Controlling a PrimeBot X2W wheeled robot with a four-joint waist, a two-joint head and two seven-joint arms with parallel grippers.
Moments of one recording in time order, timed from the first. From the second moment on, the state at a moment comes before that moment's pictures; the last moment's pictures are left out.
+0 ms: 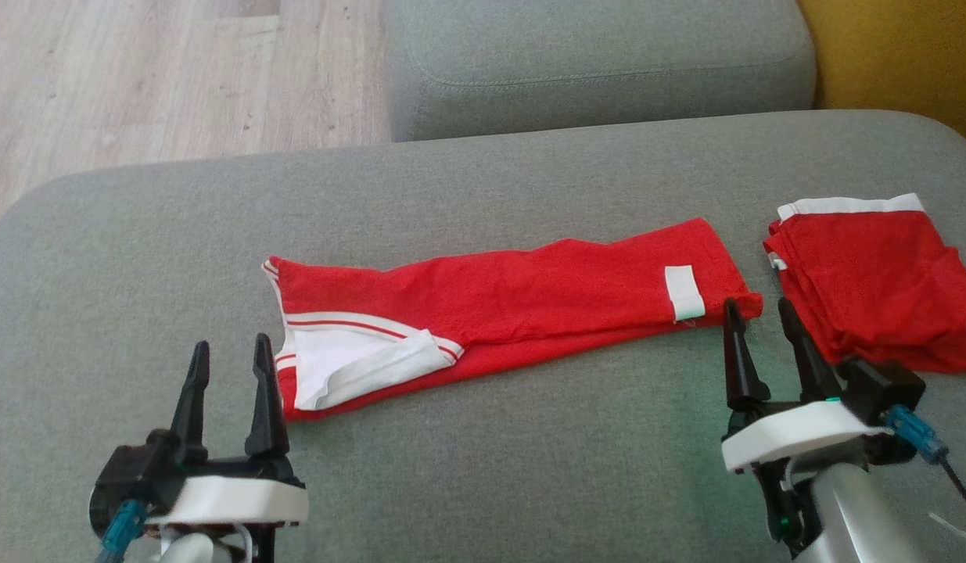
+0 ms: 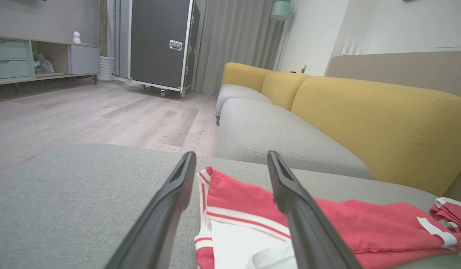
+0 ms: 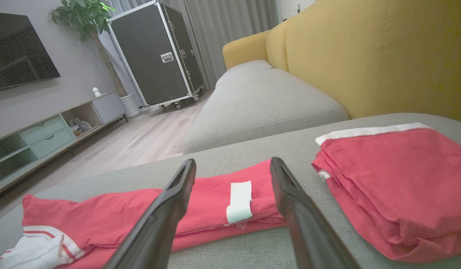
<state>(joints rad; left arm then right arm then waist) -0.03 0.17 -0.22 0.19 -0.44 0.05 -0.26 -0.16 -0.06 0.08 0.45 0.29 0.13 -0.25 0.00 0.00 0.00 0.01</state>
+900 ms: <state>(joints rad) -0.19 0.07 -0.12 0.28 -0.28 -0.12 -0.26 -0.58 -0.06 -0.34 1.01 -0.01 0.13 -0.08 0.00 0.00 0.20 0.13</state>
